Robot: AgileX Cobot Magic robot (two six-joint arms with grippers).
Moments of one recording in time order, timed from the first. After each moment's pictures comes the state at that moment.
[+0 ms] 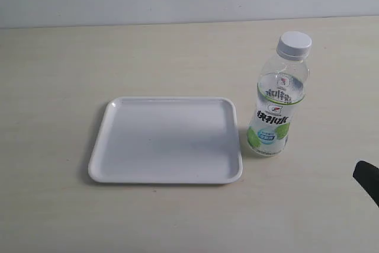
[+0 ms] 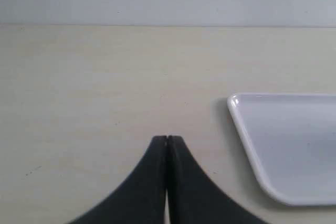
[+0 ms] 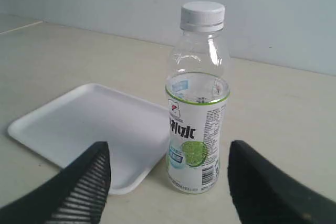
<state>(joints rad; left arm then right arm) -0.17 0.01 0.00 0.05 0.37 -0.11 0.42 0.00 0.00 -0.07 0.29 0.08</state>
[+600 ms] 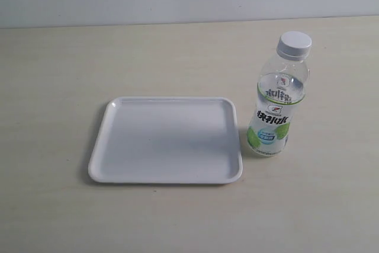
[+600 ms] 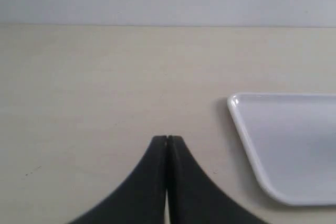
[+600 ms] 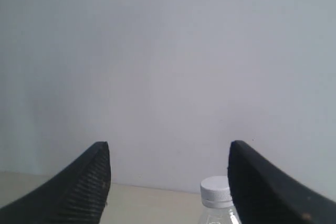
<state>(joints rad) -0.17 0.01 0.00 0.05 0.37 -0.11 0.42 0.00 0.00 0.03 -0.21 0.12</state>
